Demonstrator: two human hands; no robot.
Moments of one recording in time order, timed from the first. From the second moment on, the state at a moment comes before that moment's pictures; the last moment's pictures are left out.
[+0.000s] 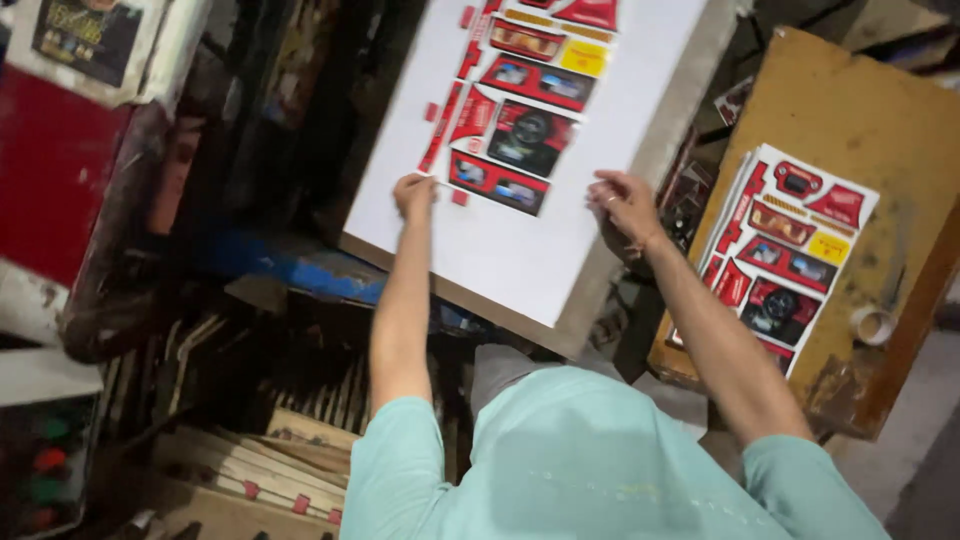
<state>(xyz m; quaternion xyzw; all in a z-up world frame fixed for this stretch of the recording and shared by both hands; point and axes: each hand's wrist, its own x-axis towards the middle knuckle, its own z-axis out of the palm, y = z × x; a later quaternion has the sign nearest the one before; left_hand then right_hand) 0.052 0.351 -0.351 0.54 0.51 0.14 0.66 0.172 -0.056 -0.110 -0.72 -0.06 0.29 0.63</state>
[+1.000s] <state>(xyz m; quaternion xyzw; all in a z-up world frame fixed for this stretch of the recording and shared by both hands) -0.016 -0.277 -0.230 0.75 0.09 -0.21 0.61 0.031 -0.484 -0.224 -0.78 0.04 0.26 0.56</state>
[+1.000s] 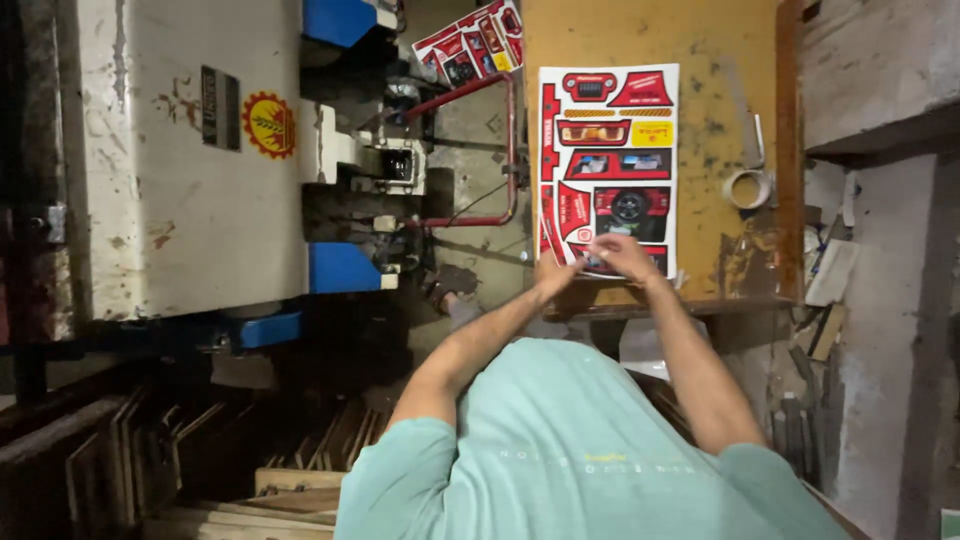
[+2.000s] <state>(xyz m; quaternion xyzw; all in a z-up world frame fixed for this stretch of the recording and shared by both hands) 0.055 0.254 -0.195 0.66 0.46 0.10 0.58 0.146 -0.051 -0.153 -0.69 0.11 0.23 0.67</state>
